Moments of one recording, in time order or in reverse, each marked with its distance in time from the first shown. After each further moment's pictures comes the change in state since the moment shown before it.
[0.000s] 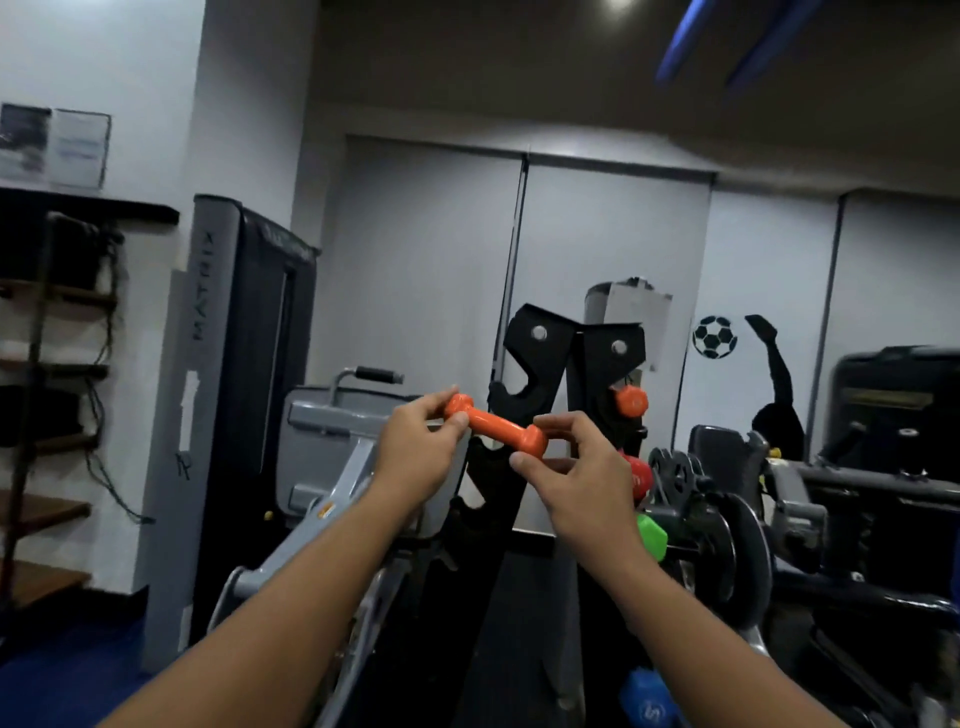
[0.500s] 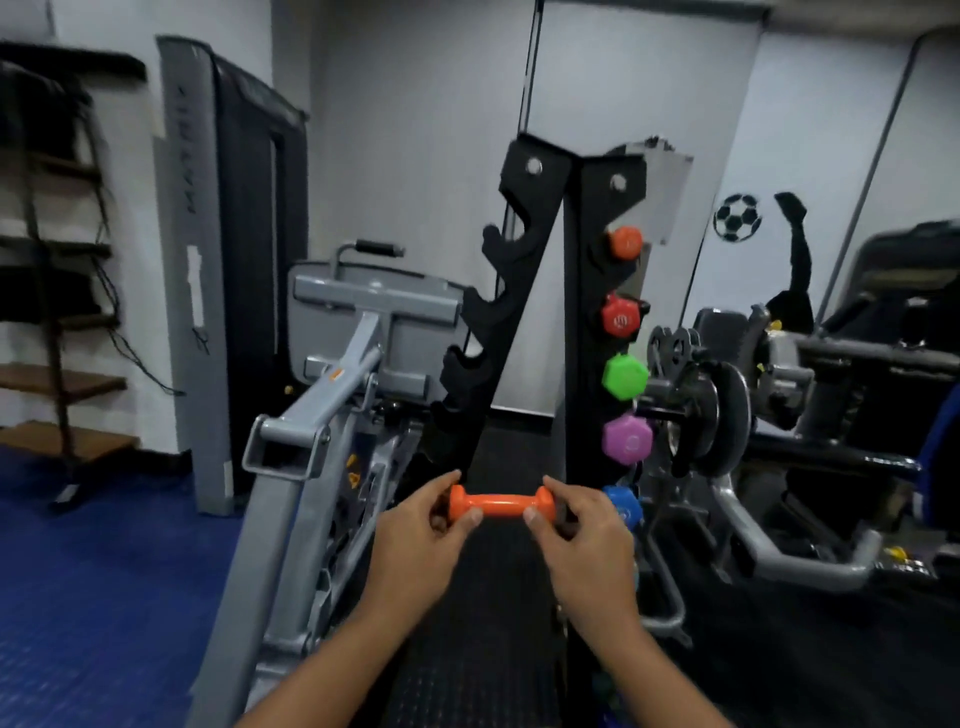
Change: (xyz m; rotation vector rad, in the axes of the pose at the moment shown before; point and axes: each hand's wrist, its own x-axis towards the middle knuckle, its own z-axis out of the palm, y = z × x) left_hand -0.255 -0.100 0.015 0.240 -0.089 -0.148; right_hand -0.213 0.108 -0.014 -0.177 -0.045 0.259
